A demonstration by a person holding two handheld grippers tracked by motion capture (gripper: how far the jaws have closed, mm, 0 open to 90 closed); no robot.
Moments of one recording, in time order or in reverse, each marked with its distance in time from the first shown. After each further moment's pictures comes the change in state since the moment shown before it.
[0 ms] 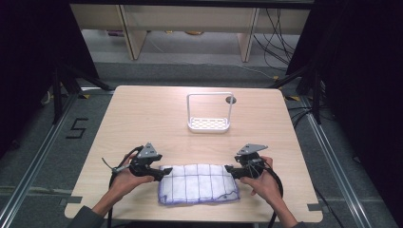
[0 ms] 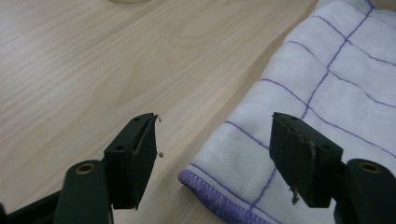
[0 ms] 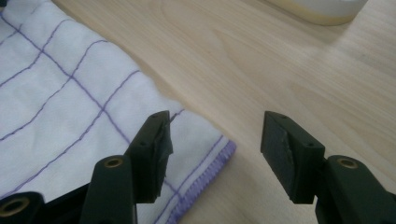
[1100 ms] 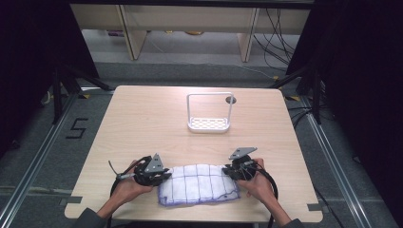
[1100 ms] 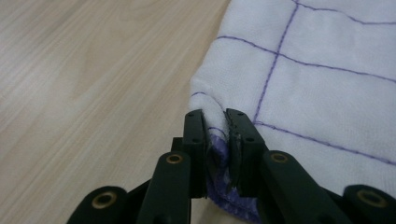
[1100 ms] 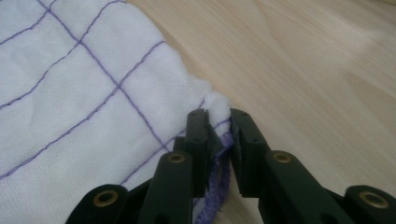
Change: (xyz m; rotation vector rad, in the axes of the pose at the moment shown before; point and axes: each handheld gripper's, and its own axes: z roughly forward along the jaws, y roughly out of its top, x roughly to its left) left arm -0.025 -0.014 0.003 0.074 -0.012 0.235; right arm 0.007 -0.003 0.020 0.071 0.067 -0.116
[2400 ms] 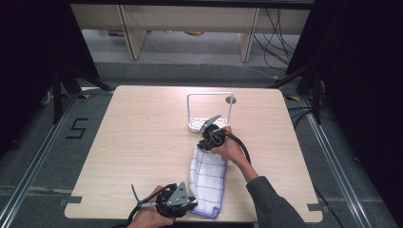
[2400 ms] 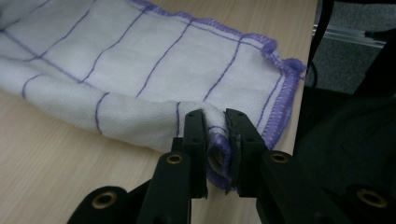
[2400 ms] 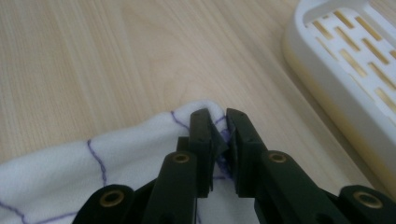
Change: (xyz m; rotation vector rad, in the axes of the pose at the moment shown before) left arm -0.107 0.038 0.014 -0.096 -0.175 0.053; right arm -0.023 0.113 0.075 0.082 0.124 -0.148
